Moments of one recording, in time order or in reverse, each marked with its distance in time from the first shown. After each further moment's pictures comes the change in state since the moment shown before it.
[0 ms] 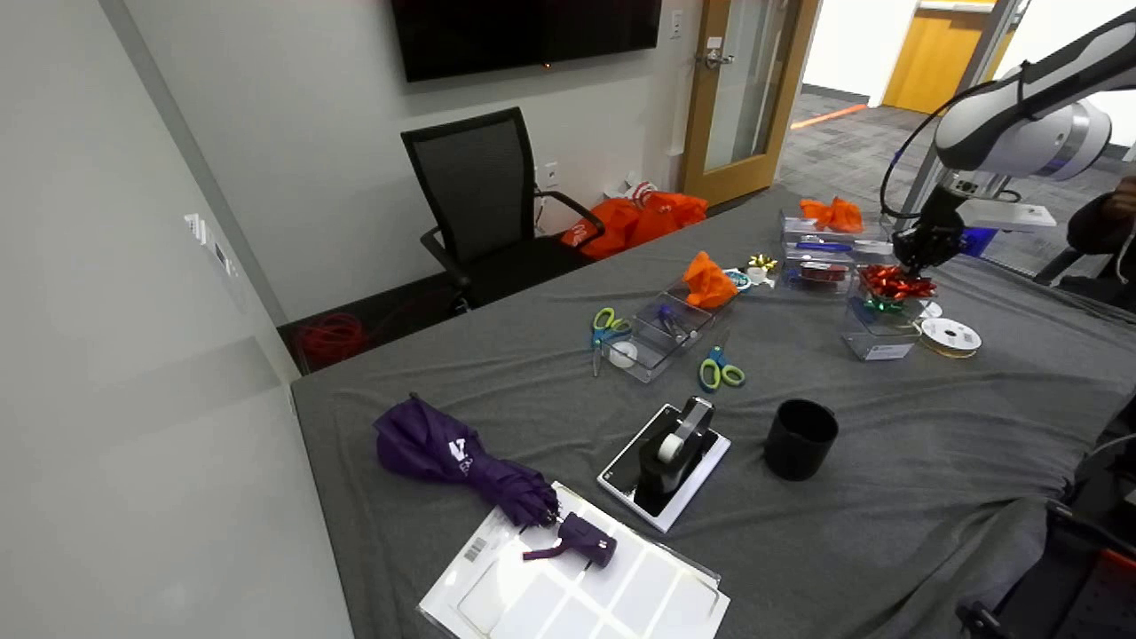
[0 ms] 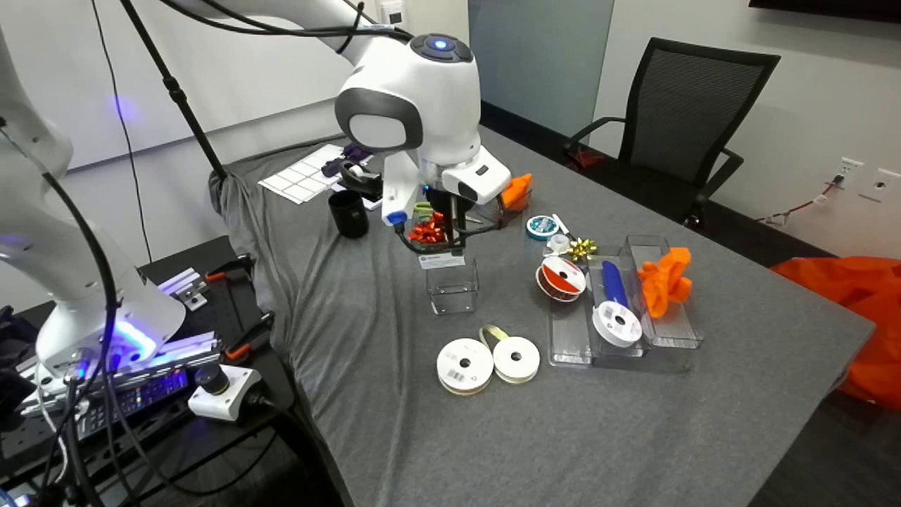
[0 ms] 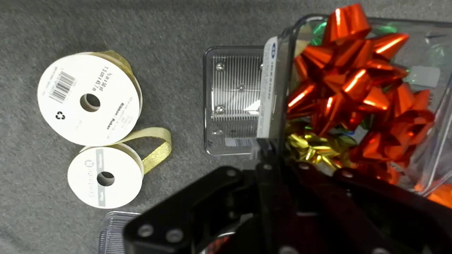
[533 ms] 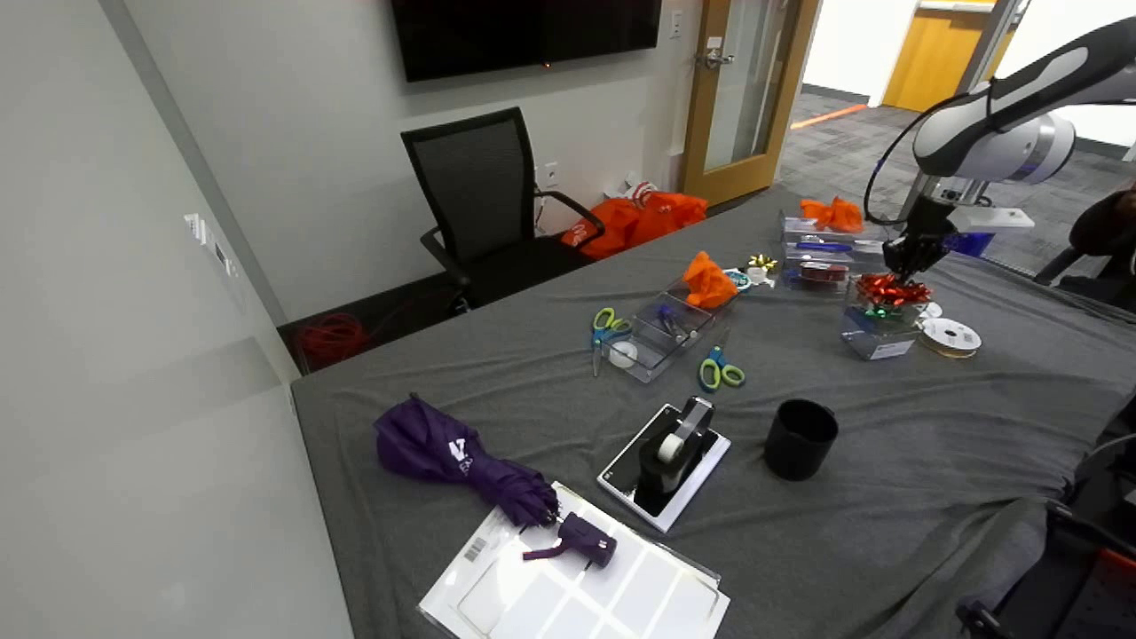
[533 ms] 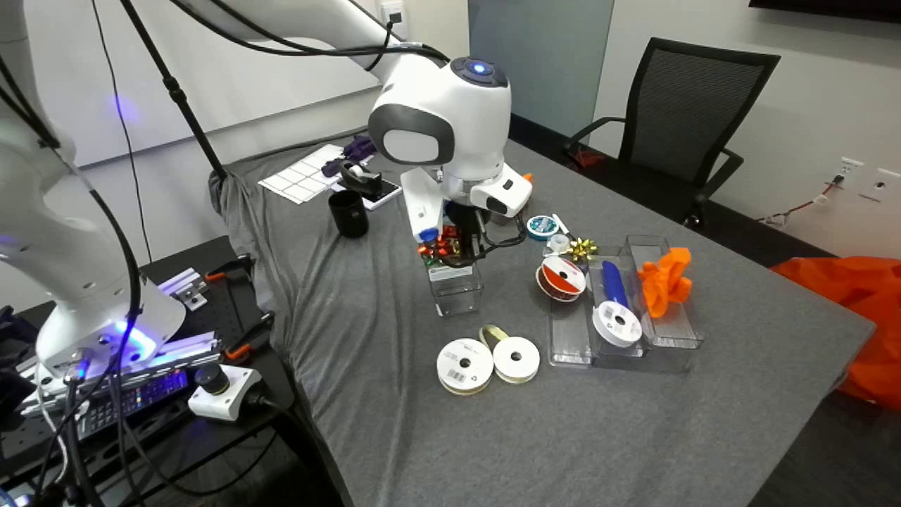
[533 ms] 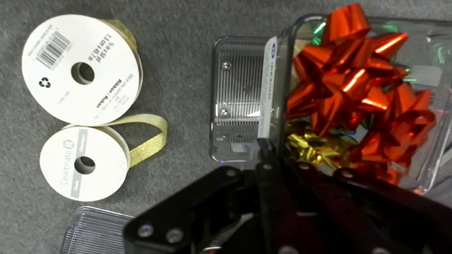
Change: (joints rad) arm -0.048 0.125 0.035 0.148 -0.023 -0.094 -0.132
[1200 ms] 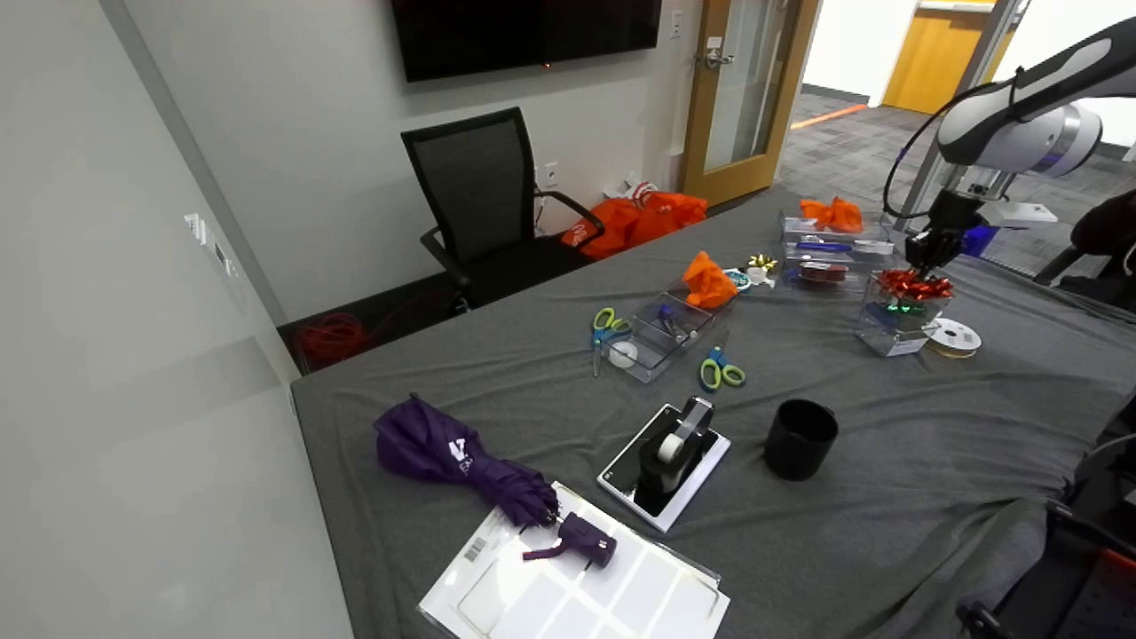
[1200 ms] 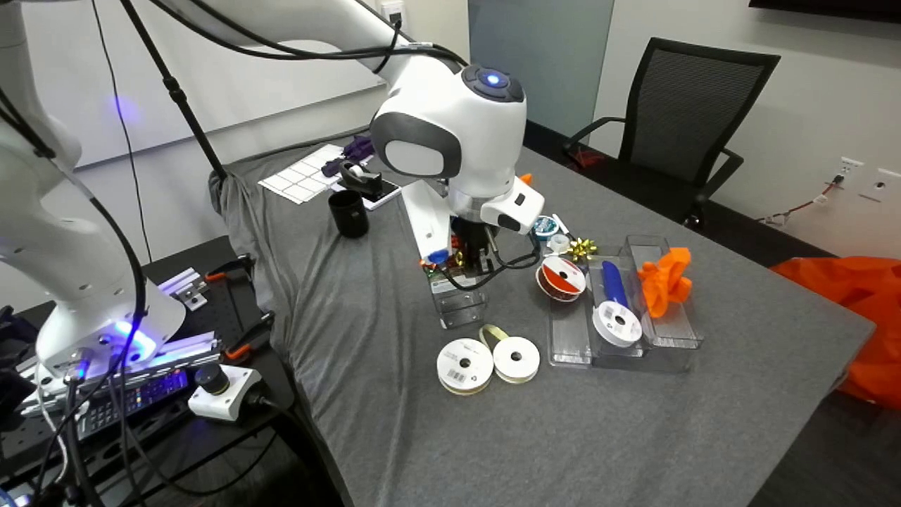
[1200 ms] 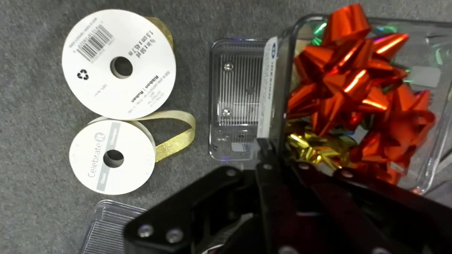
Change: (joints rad) arm -0.095 0.015 0.023 0.046 0.026 -0.061 -0.139
